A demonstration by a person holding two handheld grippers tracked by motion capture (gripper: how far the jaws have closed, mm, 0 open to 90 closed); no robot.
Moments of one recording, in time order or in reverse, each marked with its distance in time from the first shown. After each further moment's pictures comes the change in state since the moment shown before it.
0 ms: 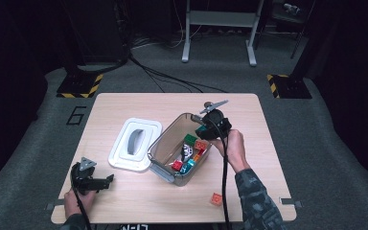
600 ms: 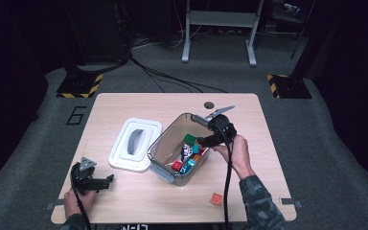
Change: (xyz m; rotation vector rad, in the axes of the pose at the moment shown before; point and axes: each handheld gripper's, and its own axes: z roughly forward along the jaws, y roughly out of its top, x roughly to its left) left arm 0.000 0.000 0.000 0.000 0.000 0.000; right arm -0.002 -0.023 -0.015 -0.013 0.006 0.054
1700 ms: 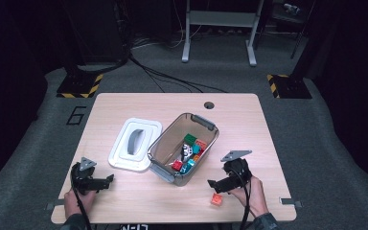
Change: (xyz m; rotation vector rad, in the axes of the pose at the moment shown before) left arm 0.000 0.000 0.000 0.000 0.001 0.001; right arm 0.021 -0.126 -0.005 0.035 0.102 -0.018
